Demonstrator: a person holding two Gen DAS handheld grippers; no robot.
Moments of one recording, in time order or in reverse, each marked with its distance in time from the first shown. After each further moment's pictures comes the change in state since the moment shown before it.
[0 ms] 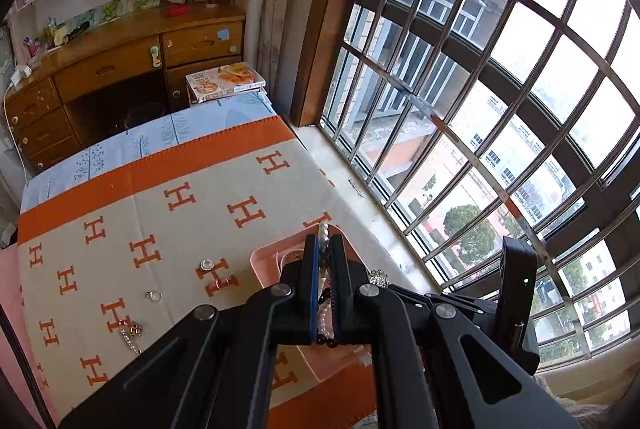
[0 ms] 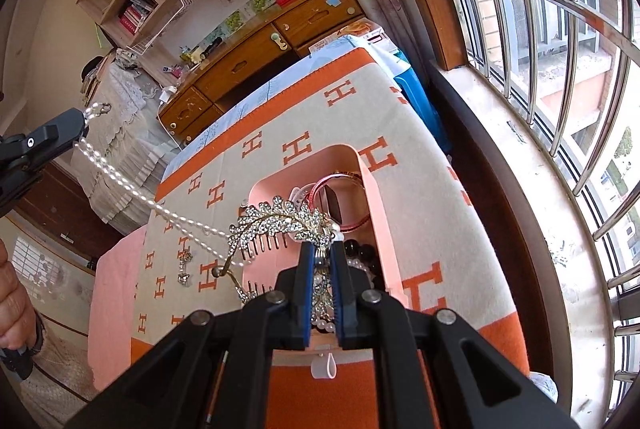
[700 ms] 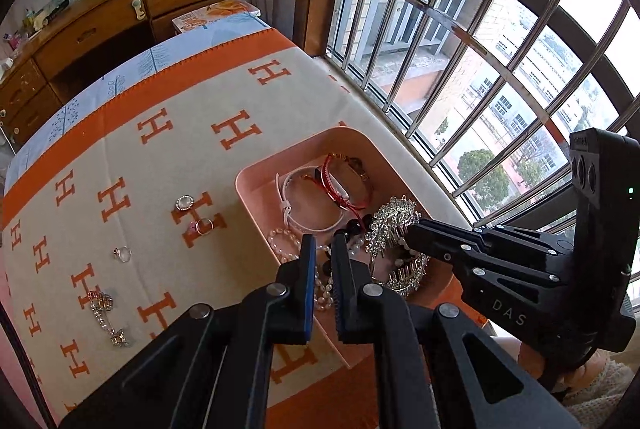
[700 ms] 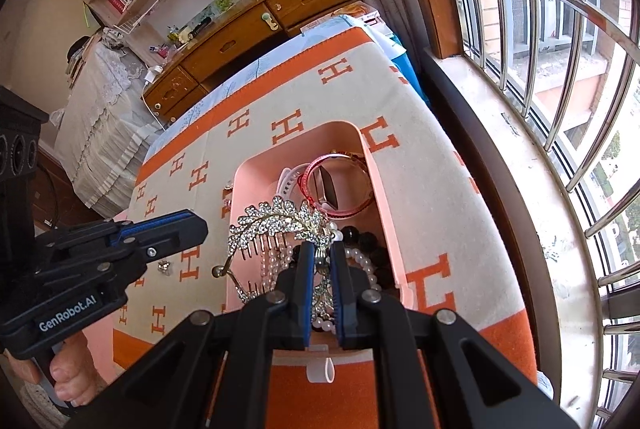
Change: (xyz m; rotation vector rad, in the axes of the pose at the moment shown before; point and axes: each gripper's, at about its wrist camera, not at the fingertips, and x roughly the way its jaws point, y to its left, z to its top) left arm 0.092 0.006 -0.059 0.073 0.191 0.054; right arm 0.026 0.011 -0.007 -0.037 0.066 -0.096
